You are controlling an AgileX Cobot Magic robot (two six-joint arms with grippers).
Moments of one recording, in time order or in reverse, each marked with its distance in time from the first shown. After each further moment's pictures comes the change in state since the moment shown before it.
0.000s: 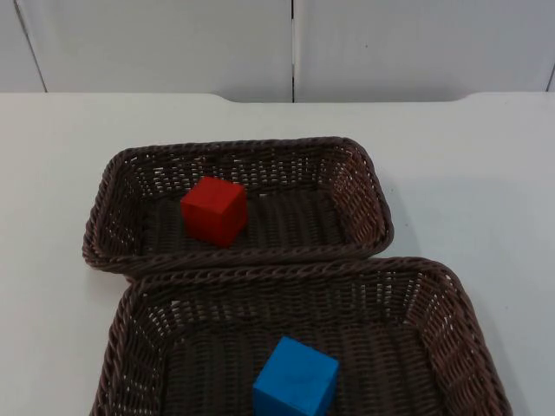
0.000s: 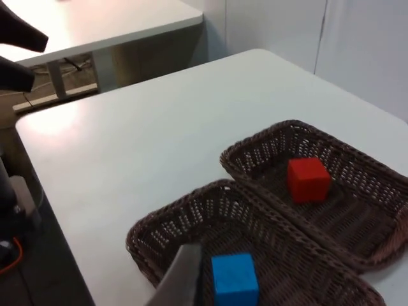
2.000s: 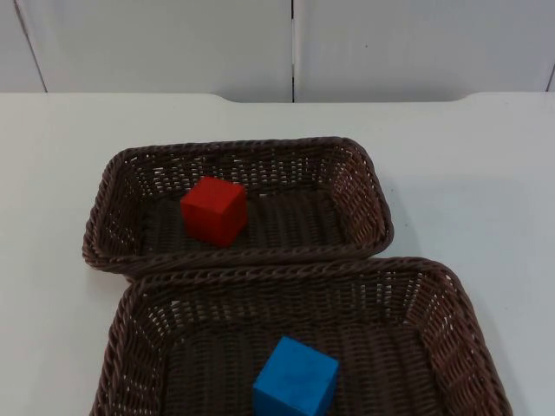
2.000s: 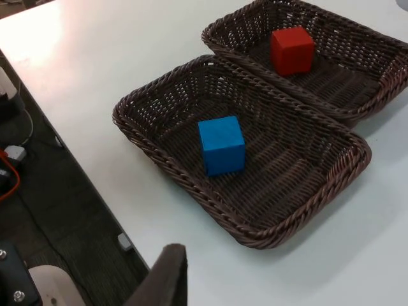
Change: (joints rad) right arm 0.008 -0.349 0.105 -0.035 0.405 0.081; left arm 0.000 0.000 0.000 -0.019 -0.002 0.026
